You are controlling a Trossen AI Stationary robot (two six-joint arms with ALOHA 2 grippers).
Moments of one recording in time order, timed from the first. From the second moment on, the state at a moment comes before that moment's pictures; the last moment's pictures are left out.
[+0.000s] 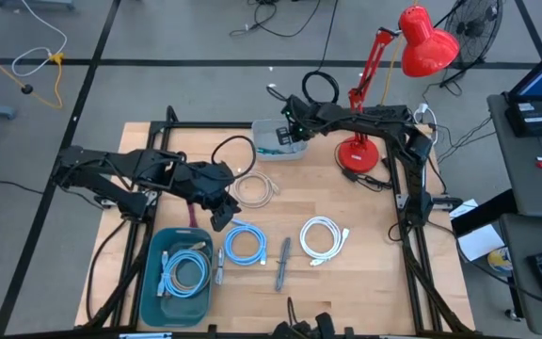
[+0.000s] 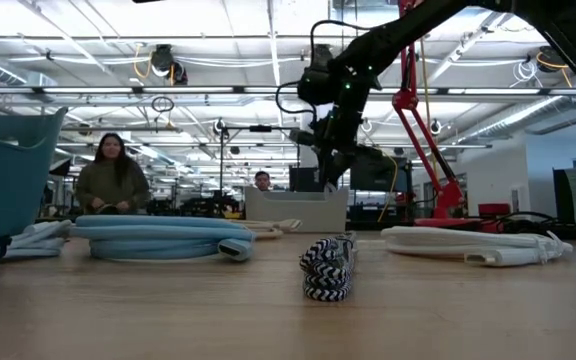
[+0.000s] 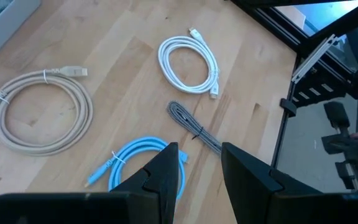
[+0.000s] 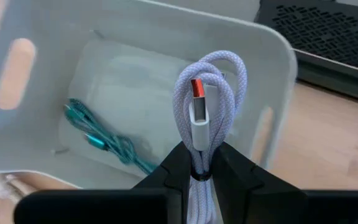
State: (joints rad) left arm -0.16 1.34 1.48 -0.94 -0.04 -0.70; right arm -0.55 1.99 1.62 -0.72 0.13 0.66
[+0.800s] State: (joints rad) left arm -0.16 1.34 1.48 -0.95 -0.05 -0.68; right arm -0.55 2.00 1.62 -0.71 0.16 0.67
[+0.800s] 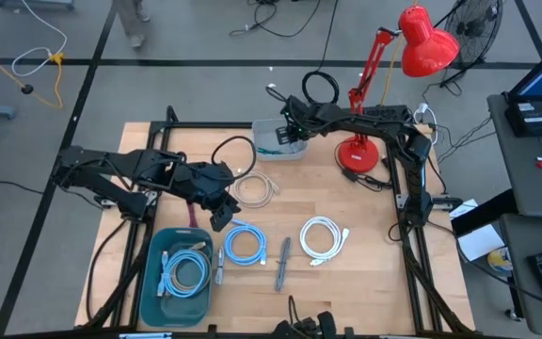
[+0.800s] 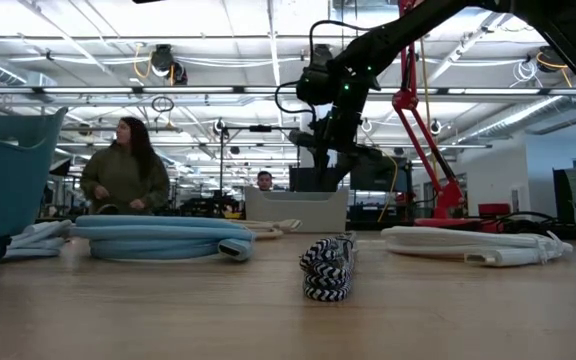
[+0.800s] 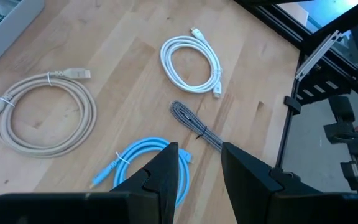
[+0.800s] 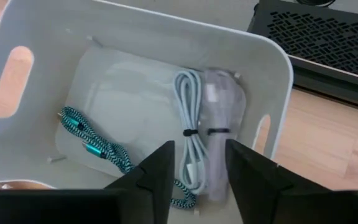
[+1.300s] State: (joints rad) left arm -0.15 1.34 1.48 -0.95 -0.05 -0.67; right arm -0.54 1.96 1.62 -0.56 0.05 0.64
